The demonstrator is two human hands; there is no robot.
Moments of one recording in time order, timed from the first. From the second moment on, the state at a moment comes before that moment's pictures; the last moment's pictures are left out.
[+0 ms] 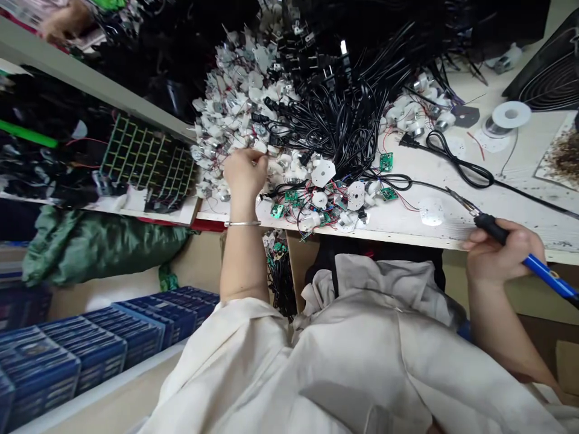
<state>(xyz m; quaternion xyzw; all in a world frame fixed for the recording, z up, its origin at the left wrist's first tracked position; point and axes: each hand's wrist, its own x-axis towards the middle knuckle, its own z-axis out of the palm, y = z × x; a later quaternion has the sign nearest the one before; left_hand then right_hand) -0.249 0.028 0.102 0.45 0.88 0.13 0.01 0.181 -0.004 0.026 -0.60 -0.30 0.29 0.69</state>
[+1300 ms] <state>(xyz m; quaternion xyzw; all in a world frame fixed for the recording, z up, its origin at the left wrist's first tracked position) -0.050 0.005 0.128 0.60 0.65 0.39 0.25 0.308 0.073 0.004 -0.66 -0.29 0.17 0.67</state>
